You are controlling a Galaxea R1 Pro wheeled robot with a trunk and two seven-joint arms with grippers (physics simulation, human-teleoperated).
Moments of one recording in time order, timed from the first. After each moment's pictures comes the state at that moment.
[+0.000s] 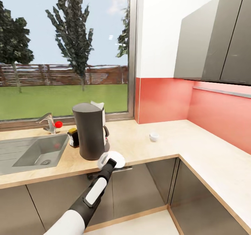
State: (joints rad) left arm -0.58 -0.17 -0.27 -0.69 1.11 -0.14 0.07; right arm -0.38 -0.01 0.49 -0.02 -0.42 0.09 0.07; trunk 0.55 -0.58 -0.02
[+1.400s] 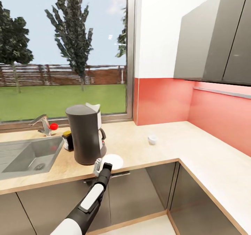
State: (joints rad) left arm -0.53 -0.16 -0.27 -0.69 1.40 -0.21 -0.04; right arm -0.38 0.00 0.49 -0.02 -0.42 0.09 0.07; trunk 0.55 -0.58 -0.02
